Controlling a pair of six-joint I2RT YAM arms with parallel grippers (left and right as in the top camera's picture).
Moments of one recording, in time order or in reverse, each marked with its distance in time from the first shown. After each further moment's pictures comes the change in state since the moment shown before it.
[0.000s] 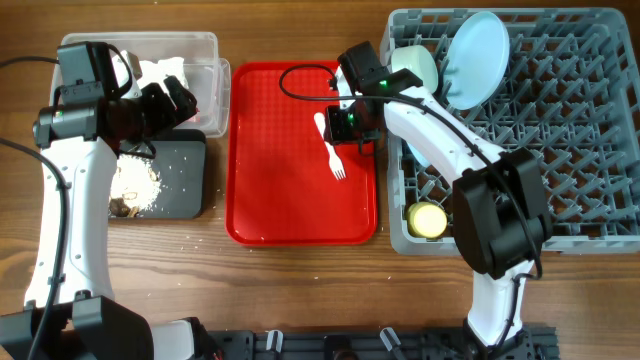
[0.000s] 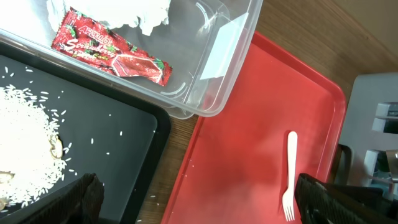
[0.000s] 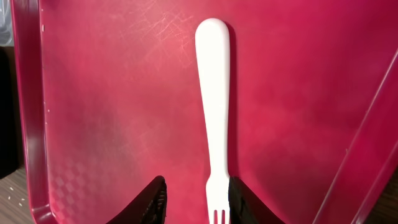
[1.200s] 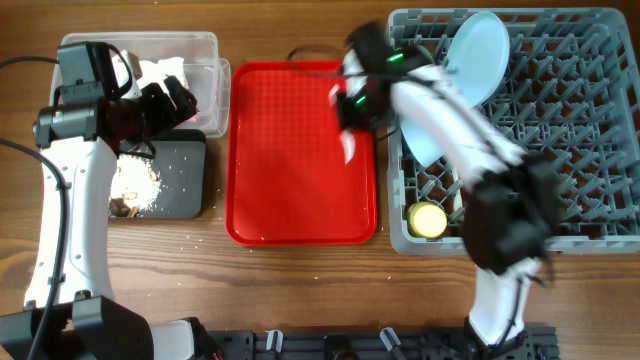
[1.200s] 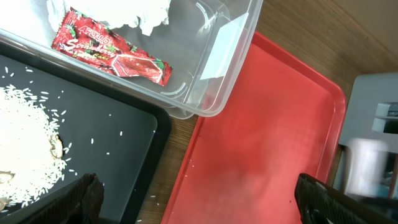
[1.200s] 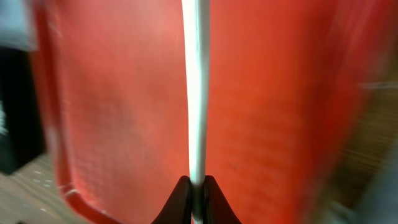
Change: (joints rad) left arm 0.000 0.000 0.000 0.000 0.000 0.000; right arm -0.062 -0.027 0.196 -0.274 -0.006 -0.008
